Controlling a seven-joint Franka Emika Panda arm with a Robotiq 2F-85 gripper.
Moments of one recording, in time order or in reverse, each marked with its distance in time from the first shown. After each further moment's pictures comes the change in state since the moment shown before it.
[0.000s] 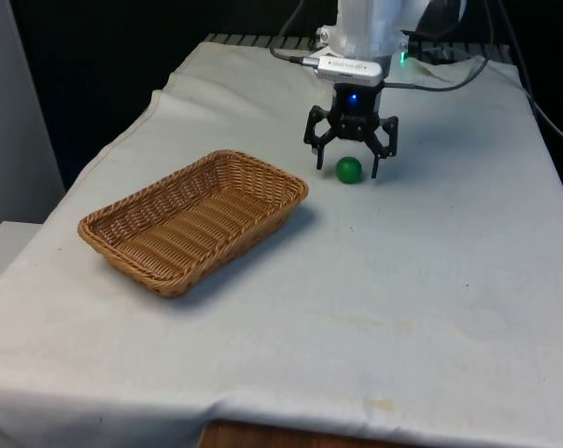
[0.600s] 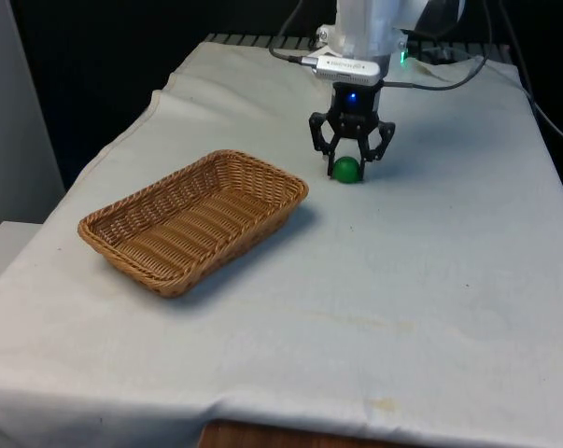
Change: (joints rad) arm 0.000 -0.007 -0.003 -0.012 0.000 0.001 -0.001
